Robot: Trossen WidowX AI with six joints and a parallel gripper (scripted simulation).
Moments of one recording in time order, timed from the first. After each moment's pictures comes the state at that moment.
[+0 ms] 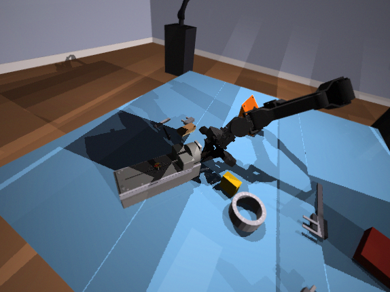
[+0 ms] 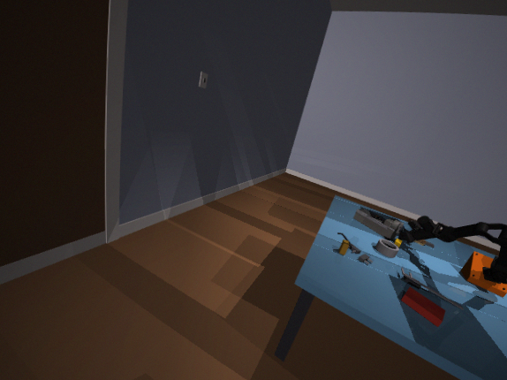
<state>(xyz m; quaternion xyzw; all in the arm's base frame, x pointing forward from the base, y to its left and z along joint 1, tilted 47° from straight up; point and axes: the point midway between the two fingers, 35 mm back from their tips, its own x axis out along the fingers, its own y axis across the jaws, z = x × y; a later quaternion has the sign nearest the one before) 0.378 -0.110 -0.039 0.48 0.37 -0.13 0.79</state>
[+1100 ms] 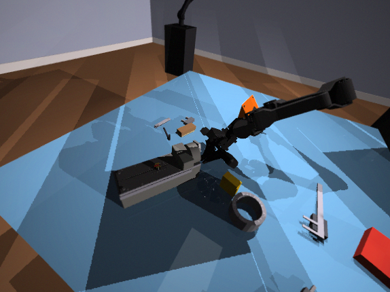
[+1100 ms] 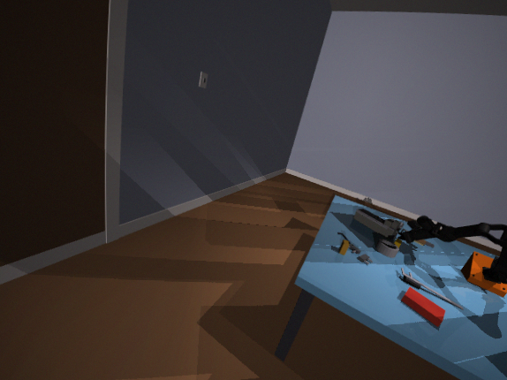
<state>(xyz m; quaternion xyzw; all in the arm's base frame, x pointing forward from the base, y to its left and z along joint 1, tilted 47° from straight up) 0.383 -0.107 -0.031 0.48 0.37 -0.13 0.79</state>
